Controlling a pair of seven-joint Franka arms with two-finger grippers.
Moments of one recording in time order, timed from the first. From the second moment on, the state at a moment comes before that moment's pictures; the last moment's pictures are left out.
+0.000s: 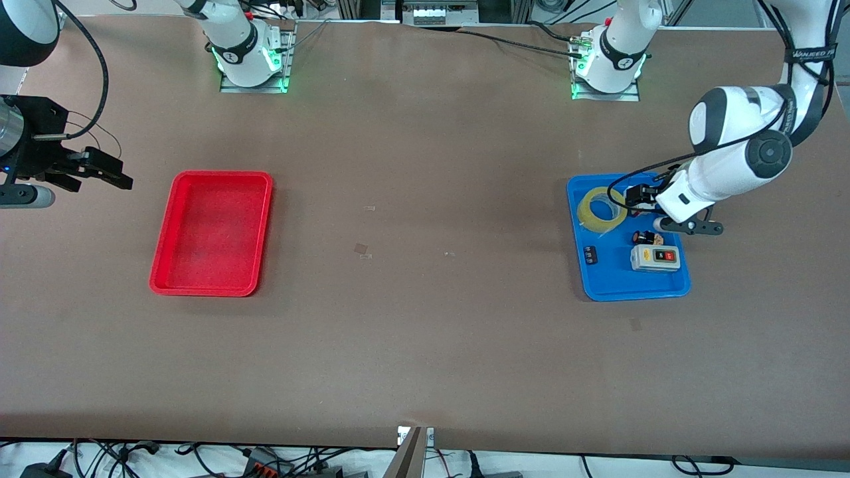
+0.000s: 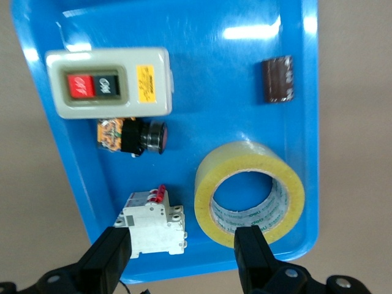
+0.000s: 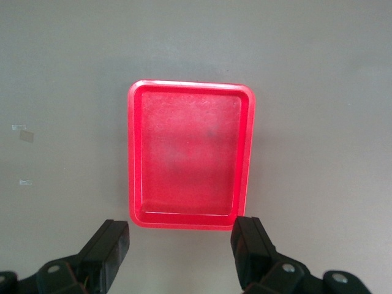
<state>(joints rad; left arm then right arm) 0.02 0.13 -0.03 -2.27 -0.02 2.18 0.07 -0.01 0.08 0.00 -1.61 -0.02 1.62 -0.04</state>
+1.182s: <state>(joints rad) 0.02 0.30 -0.06 -2.19 -0.02 2.12 0.00 -0.01 0.08 0.00 -1.61 -0.02 1.62 -0.04</state>
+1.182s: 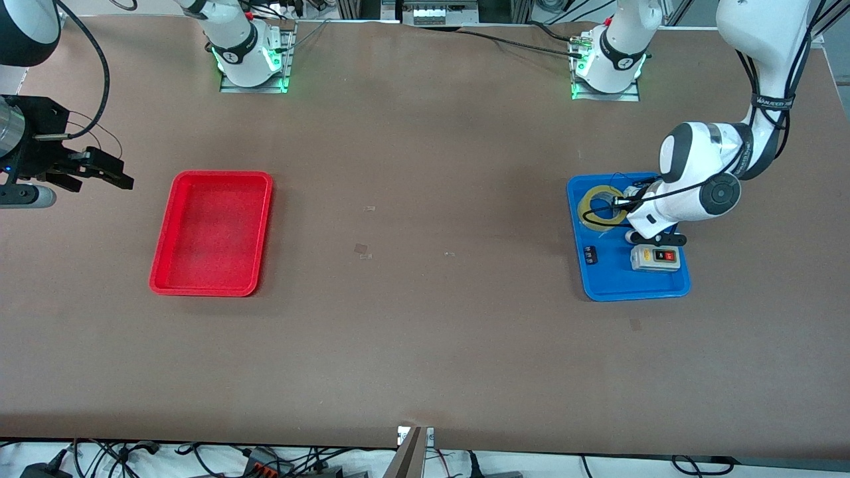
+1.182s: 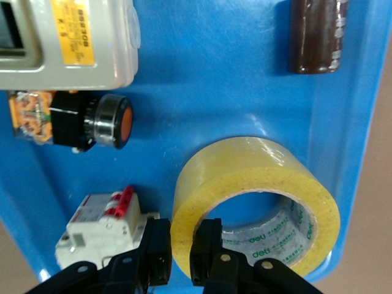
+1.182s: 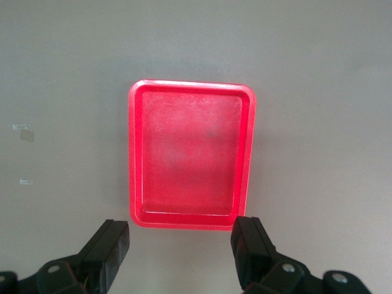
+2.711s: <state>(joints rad) -0.64 0.83 -0.11 -1.40 -0.28 2.13 -1.08 -0.02 0.15 -0.01 -1.59 -0.04 1.63 -0.04</state>
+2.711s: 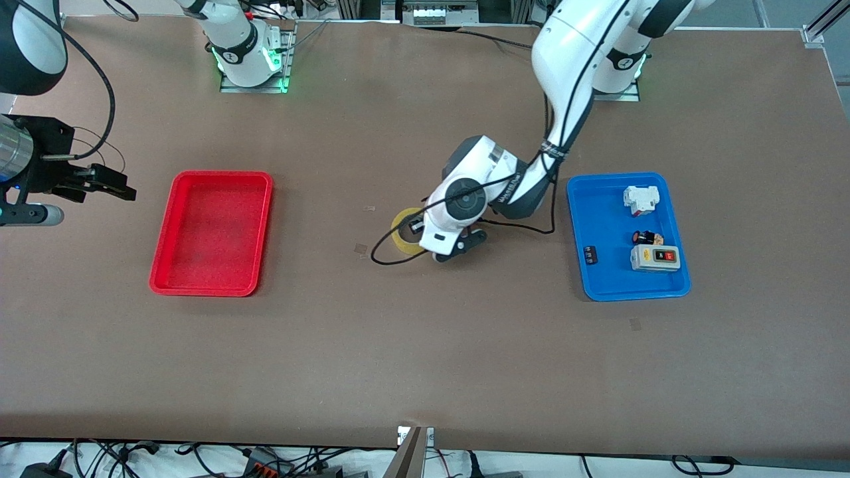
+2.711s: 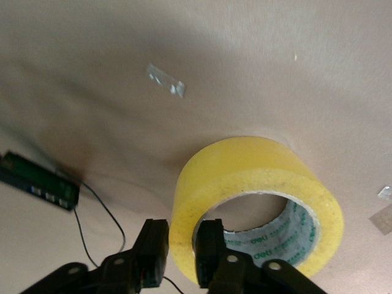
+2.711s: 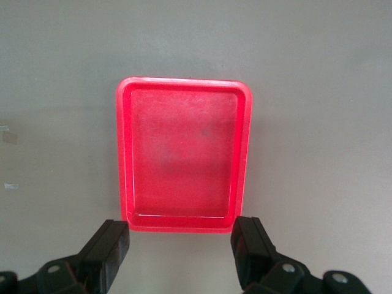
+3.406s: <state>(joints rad) -0.45 0.59 -0.03 -1.34 -0.22 1.81 -1.03 0.02 0.31 0.00 -1.59 0.09 1.66 -0.04</state>
